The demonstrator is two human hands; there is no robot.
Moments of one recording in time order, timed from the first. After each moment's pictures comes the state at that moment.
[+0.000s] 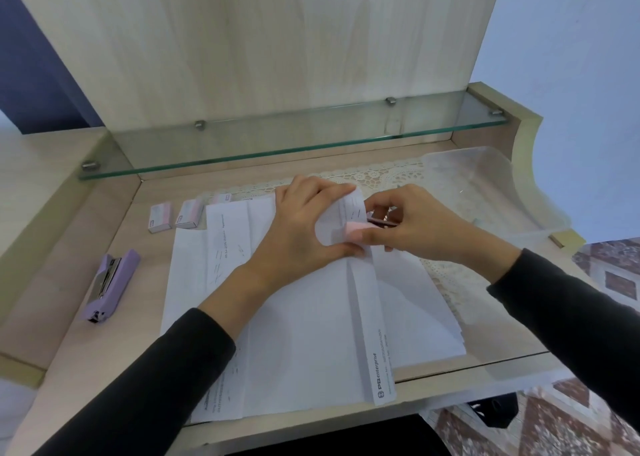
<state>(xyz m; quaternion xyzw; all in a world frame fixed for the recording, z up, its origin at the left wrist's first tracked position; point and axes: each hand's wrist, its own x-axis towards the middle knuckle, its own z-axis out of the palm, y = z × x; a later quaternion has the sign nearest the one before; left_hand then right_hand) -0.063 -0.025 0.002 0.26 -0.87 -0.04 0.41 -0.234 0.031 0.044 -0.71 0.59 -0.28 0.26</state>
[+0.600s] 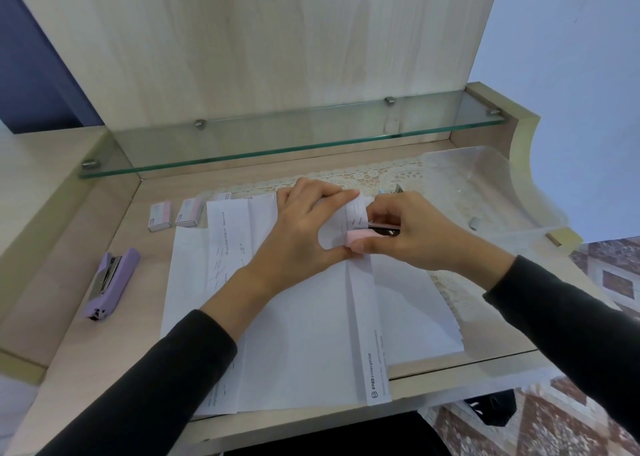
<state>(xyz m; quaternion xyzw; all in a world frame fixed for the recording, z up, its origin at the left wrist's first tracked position) -0.064 -0.021 0.000 0.23 -0.88 0.01 0.41 -0.232 0.037 0.037 -0.75 0.57 -0.28 0.20</state>
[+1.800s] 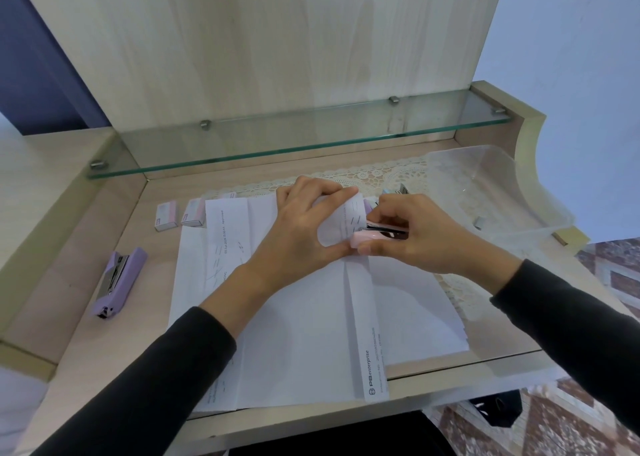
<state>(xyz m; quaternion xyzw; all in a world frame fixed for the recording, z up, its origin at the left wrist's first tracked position) -0.058 -0.021 0.003 0.26 -0.88 0.02 0.40 -0.236 0.038 0.031 -0.77 0.54 -0.30 0.17</state>
